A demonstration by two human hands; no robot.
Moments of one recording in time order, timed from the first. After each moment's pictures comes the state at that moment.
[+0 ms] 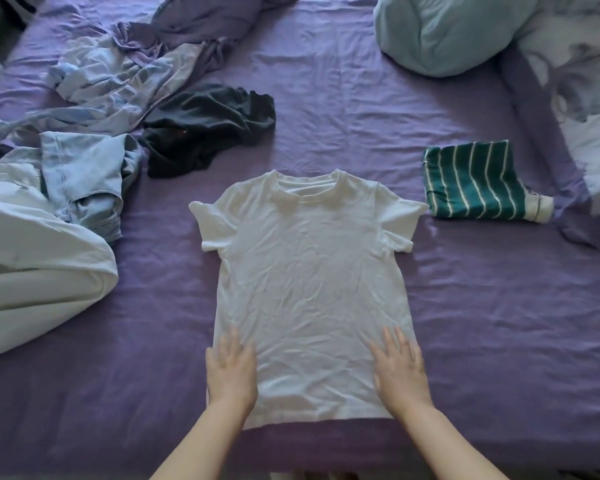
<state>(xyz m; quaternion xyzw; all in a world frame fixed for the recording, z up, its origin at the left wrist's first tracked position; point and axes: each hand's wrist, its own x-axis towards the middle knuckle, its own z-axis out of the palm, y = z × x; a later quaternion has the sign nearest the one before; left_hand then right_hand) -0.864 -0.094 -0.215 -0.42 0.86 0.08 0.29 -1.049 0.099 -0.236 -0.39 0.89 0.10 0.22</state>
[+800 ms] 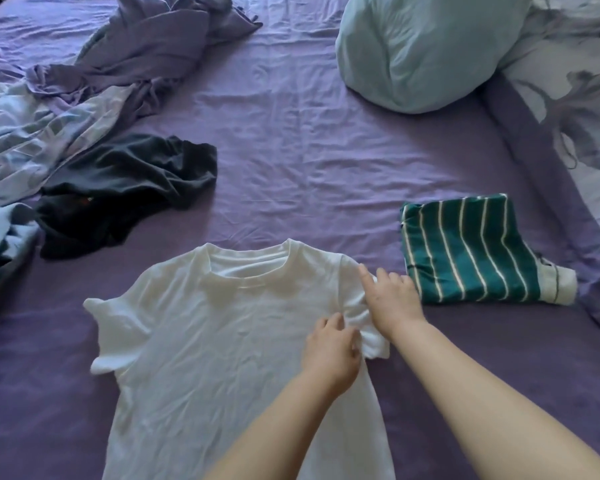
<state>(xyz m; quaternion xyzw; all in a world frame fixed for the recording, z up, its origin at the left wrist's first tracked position) -1.203 -0.116 -0.265 -0.25 0.91 0.28 0.14 -1.333 -0.065 -0.253 -0.42 0.89 0.14 0.12</state>
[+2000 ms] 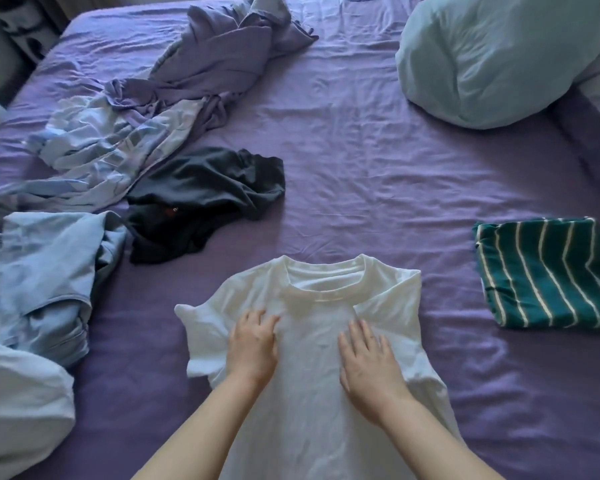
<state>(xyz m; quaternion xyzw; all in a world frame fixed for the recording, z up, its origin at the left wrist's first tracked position) -1.059 -0.293 -0.266 -0.38 0.91 0.18 -0.01 -1.182 -0.128 -0.267 -0.47 0.84 0.08 0.26</state>
